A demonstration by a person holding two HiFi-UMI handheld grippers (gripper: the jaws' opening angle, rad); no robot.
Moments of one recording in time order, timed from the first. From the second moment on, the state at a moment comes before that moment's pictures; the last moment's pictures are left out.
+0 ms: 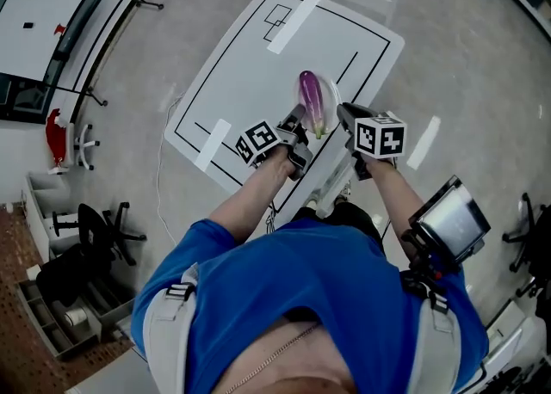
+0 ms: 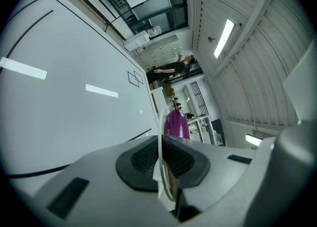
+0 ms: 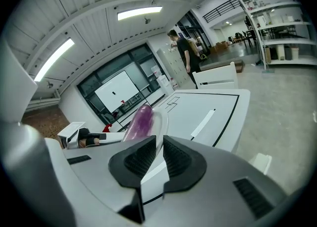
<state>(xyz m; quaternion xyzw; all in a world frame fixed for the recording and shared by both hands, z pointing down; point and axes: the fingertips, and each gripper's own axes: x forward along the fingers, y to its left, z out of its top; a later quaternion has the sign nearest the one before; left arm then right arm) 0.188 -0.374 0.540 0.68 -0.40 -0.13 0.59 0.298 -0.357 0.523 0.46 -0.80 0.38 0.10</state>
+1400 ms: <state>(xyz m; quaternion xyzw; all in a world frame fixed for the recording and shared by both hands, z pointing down) 0.186 -0.440 0.649 0.63 -0.48 -0.06 0.61 0.296 -0.436 0.638 0.42 -0.78 0.42 0.21</state>
